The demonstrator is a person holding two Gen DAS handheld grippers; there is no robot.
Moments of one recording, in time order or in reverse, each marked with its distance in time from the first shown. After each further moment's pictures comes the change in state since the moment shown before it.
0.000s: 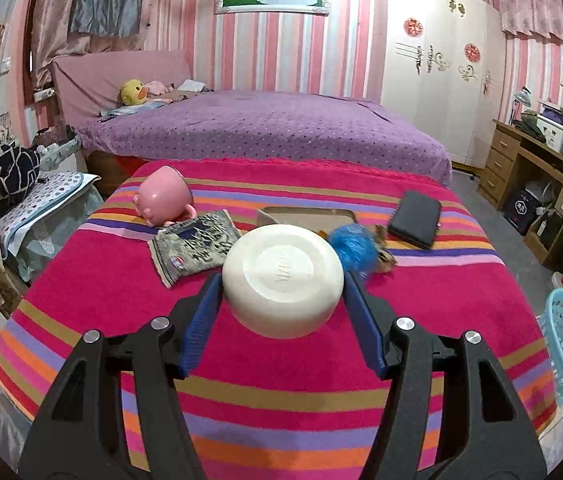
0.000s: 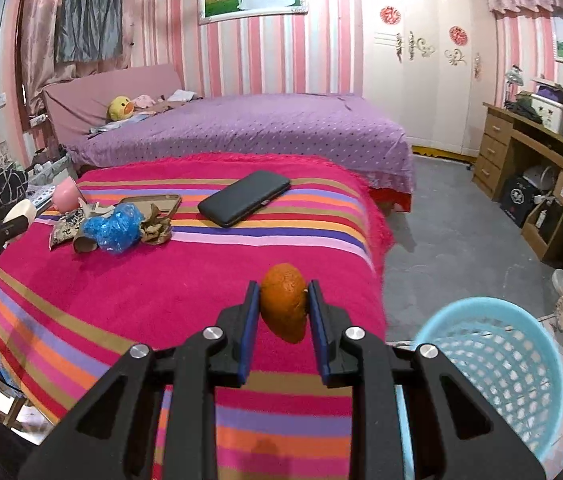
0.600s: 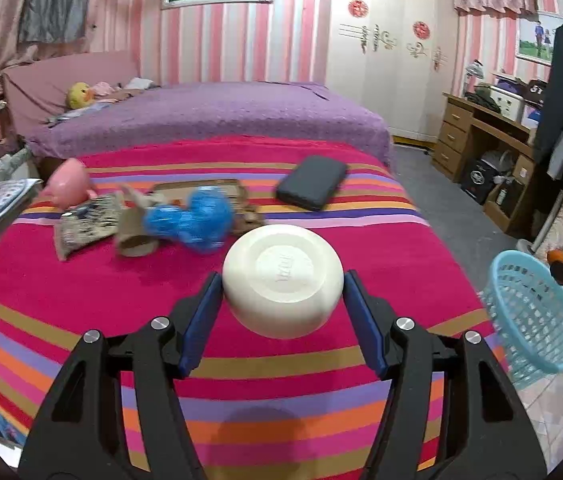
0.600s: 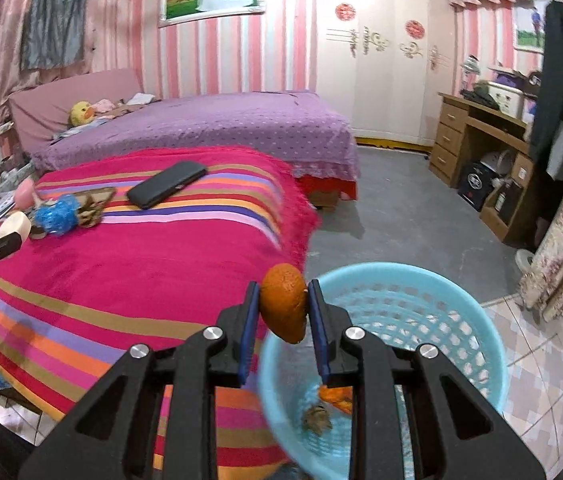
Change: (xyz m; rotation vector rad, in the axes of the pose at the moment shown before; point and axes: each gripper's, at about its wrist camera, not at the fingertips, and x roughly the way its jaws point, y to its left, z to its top) left arm -0.001 -0.126 -0.031 0.090 0.043 -0.152; right arm -0.026 -0.107 -0.033 0.077 0.013 -0.133
